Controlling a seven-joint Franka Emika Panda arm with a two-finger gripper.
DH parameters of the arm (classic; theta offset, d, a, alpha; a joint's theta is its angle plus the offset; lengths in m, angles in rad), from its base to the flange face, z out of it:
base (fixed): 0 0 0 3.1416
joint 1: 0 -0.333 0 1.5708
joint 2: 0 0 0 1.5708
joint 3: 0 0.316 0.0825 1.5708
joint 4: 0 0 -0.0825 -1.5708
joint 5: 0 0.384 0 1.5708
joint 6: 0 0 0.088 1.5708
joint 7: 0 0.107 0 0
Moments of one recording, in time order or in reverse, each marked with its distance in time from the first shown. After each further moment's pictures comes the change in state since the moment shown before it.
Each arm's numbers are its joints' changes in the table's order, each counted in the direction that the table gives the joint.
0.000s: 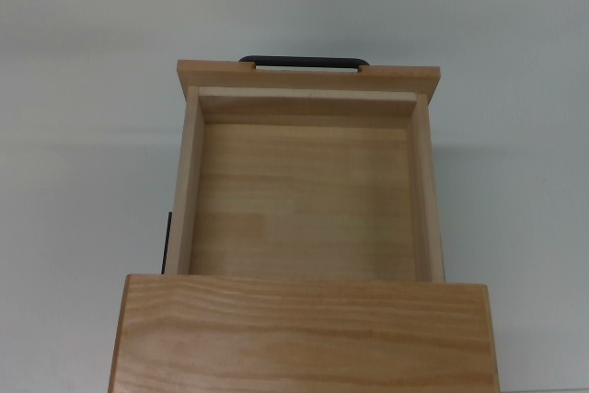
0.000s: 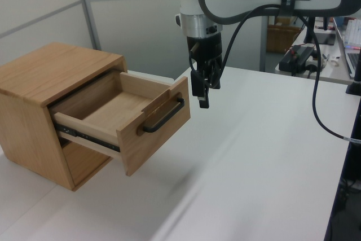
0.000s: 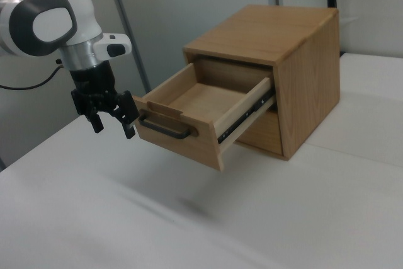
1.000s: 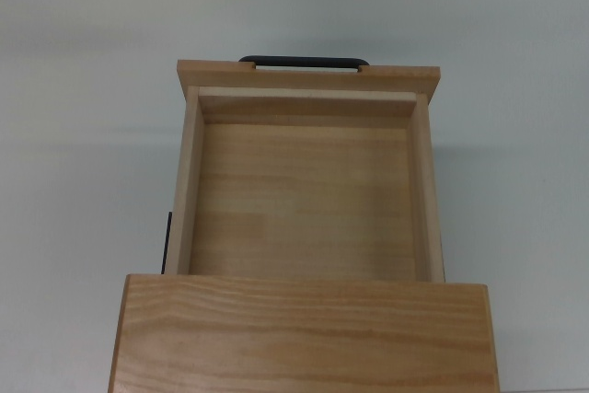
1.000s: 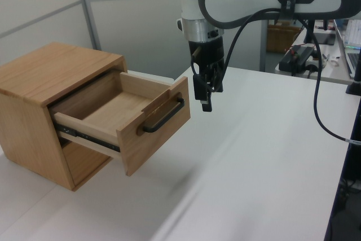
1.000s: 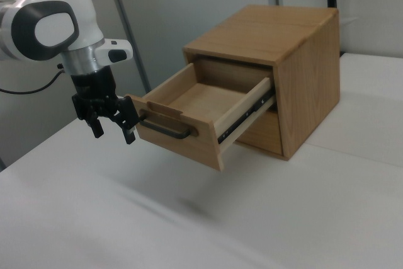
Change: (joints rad) arm 0.002 -0.009 -0.002 -0.029 -0.001 0.000 0.000
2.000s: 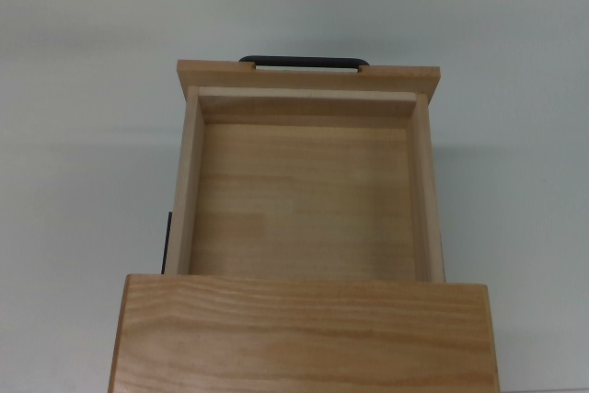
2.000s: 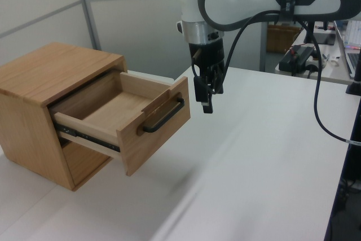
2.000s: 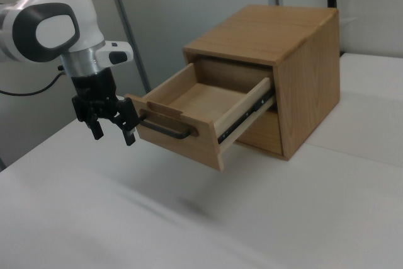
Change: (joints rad) arm 0.000 -0.001 0.001 -0.008 0.000 0.001 -0.011
